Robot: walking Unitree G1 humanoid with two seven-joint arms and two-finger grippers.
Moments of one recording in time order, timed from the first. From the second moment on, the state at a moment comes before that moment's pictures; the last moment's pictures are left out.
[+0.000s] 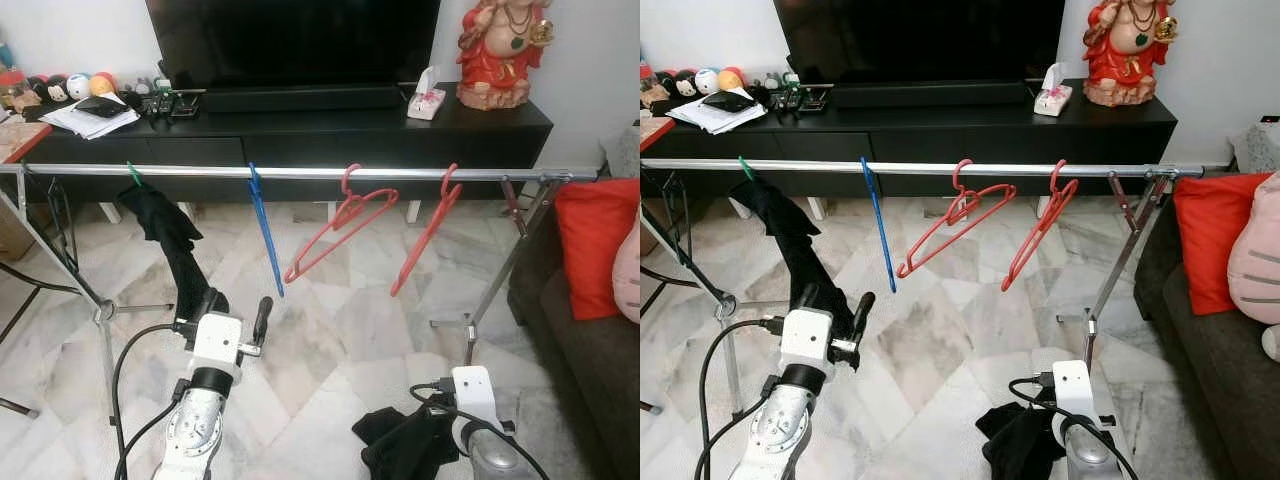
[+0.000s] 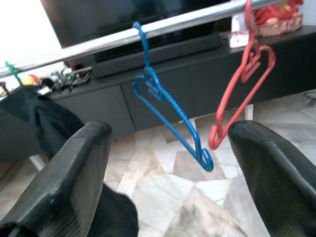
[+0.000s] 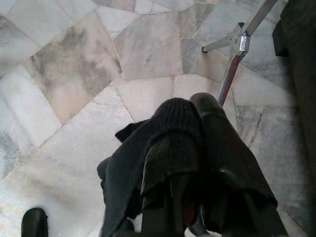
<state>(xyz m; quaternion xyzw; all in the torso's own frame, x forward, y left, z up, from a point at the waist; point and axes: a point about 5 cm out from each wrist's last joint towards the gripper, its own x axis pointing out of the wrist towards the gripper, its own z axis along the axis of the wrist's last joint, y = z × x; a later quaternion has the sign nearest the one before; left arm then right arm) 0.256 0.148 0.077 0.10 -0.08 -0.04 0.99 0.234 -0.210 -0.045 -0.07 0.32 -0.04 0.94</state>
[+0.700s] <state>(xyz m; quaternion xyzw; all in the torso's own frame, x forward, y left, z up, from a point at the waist) 0.258 0.150 0.087 0.10 -0.06 -0.03 0.99 0.232 -0.203 -0.048 -0.07 0.32 -0.04 0.94</state>
